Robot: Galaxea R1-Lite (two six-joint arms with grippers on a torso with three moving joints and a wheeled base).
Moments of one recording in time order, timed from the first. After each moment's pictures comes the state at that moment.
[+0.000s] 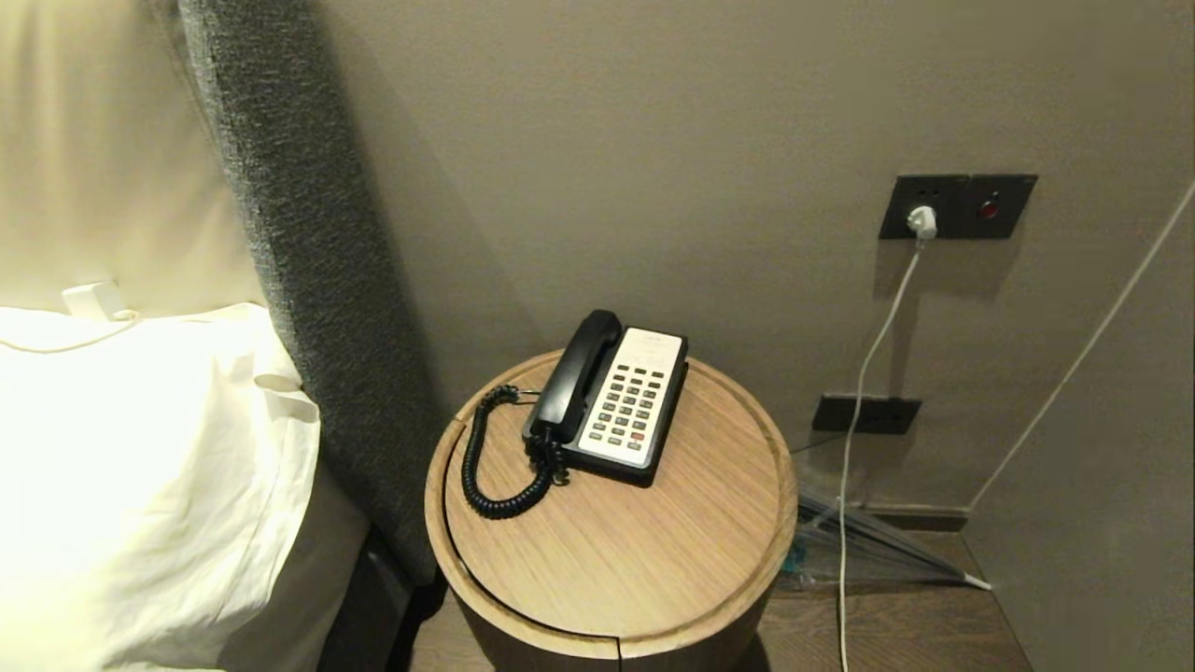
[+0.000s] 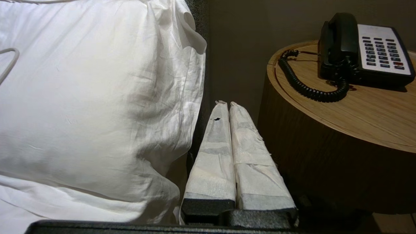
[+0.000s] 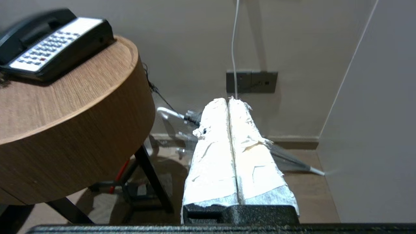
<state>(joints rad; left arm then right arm) -0.01 0.00 0.00 -0.09 0.00 0.01 -0.01 0.00 0.00 -0.05 0.00 0.02</state>
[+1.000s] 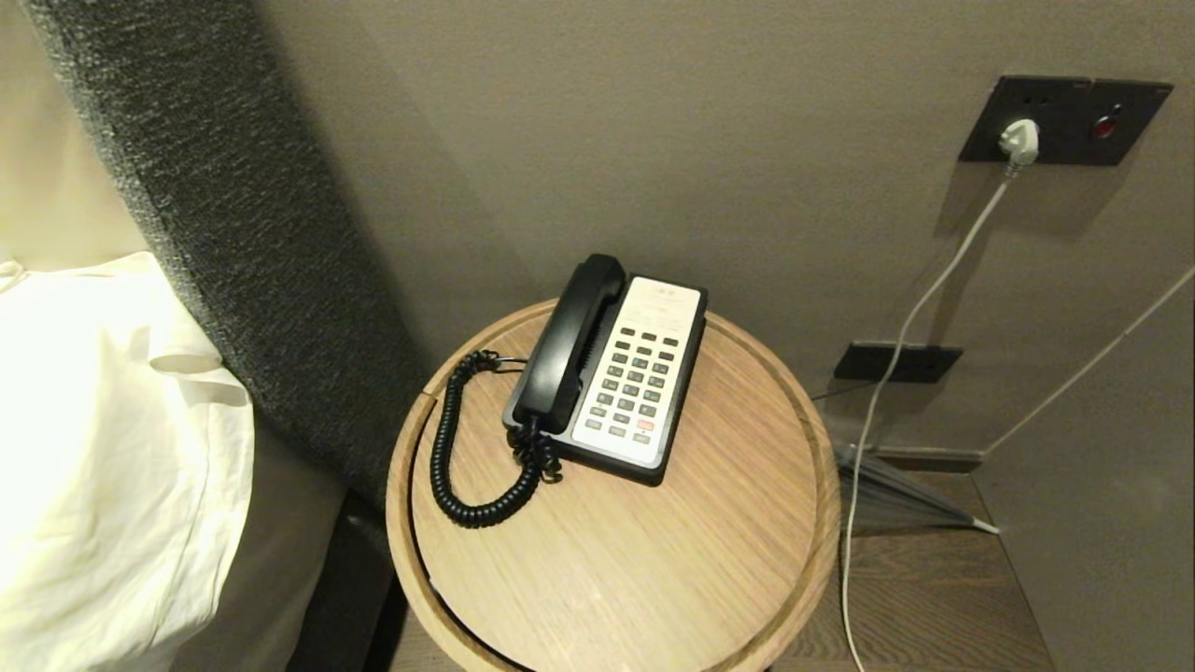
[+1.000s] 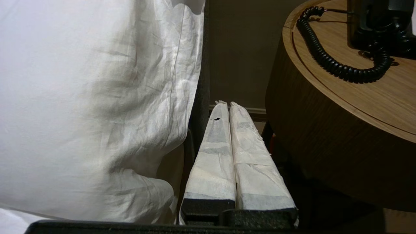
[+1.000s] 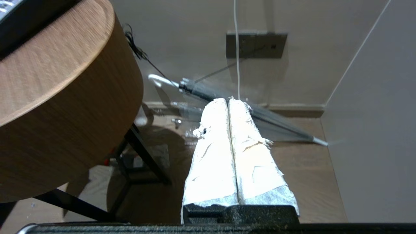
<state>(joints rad) -0.01 0.00 0.00 -0.09 0.00 0.01 -0.01 0.00 0.00 -0.05 0.00 0.02</state>
